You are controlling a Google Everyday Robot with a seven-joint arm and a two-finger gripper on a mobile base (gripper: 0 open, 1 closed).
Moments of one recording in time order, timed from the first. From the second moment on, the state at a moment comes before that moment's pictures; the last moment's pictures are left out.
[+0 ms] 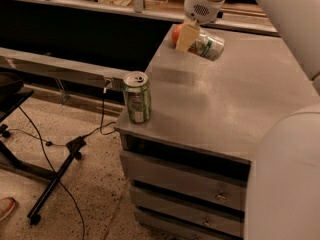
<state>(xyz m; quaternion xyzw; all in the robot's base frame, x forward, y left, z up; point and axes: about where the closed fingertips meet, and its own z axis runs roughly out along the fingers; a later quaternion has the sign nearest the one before) 0.695 -0.090 0.937 -0.59 0.78 -0.01 0.23</state>
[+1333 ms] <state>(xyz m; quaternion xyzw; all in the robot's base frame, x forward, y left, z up) 0.657 -0.138 0.991 -0.52 0.58 0.36 0.52</state>
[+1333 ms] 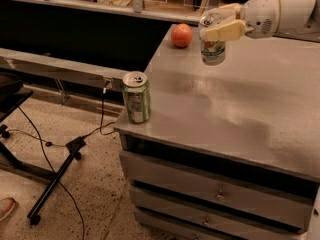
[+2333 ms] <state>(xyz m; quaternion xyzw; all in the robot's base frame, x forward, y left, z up) 0.661 -0.138 0.975 -0.45 0.59 0.35 0.57</state>
